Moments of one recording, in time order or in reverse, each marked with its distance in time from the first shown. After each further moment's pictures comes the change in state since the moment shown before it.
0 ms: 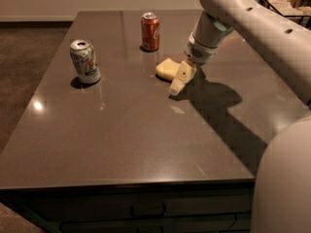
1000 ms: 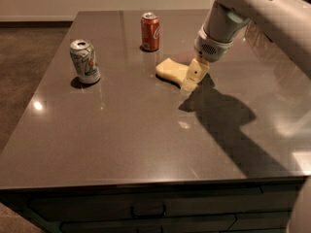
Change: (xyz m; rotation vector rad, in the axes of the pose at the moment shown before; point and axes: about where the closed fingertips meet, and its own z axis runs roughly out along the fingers) arm 0.024 0.019 -0.046 0.056 0.028 -0.068
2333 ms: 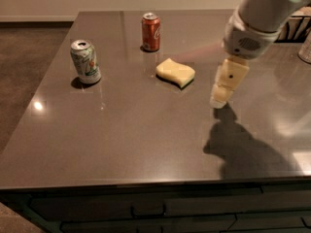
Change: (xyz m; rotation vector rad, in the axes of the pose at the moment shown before) arm 0.053 0.070 -0.101 0.052 0.039 -0.162
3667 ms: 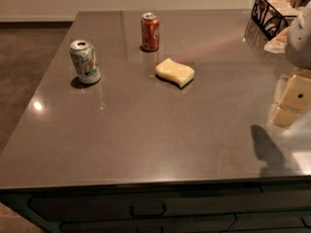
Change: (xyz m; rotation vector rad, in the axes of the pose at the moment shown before) arm 0.069 0.057 -0.067 0.036 0.004 -0.063
